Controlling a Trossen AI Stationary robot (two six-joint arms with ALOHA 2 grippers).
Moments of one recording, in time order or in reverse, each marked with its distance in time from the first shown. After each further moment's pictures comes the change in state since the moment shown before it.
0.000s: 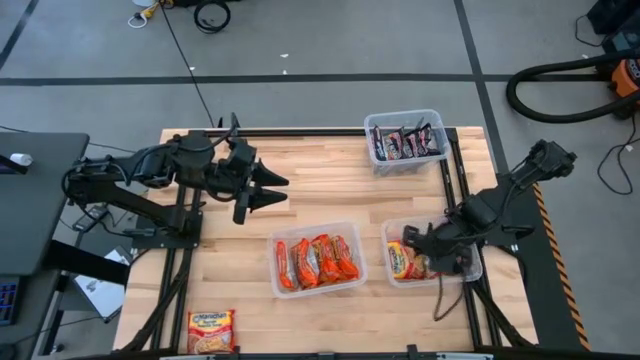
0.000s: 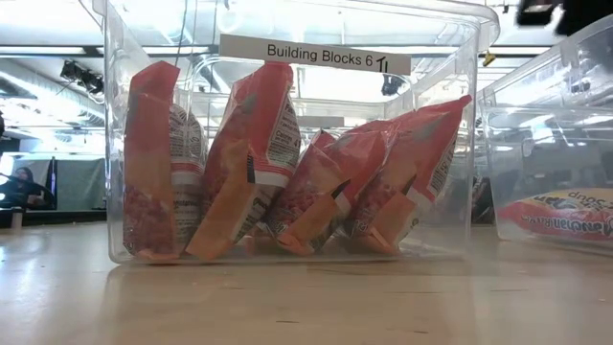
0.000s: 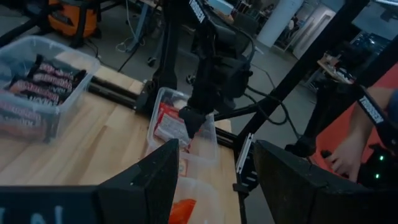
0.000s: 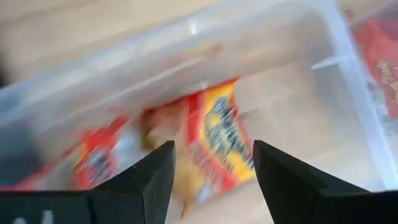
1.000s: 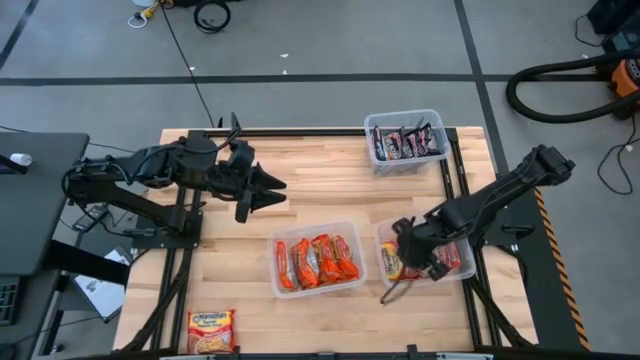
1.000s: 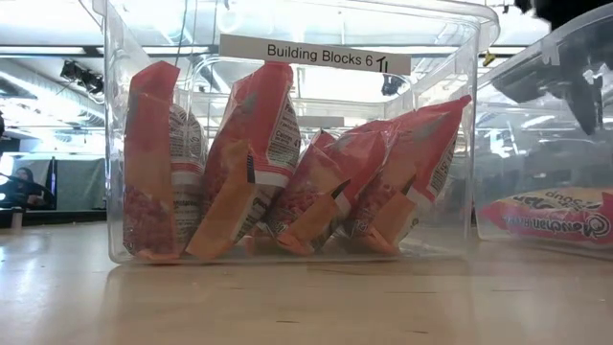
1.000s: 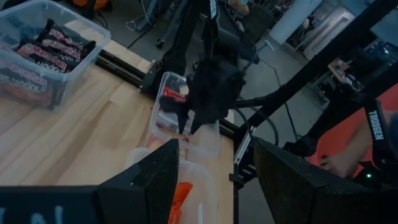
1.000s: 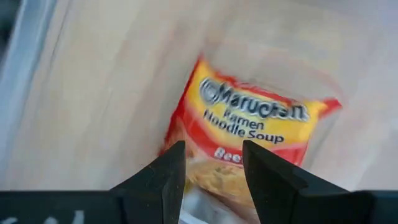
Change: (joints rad) left arm 0.000 0.000 0.001 -0.073 -0.012 -0.118; right arm -0.122 0.096 -0.112 0.207 -0.064 0.656
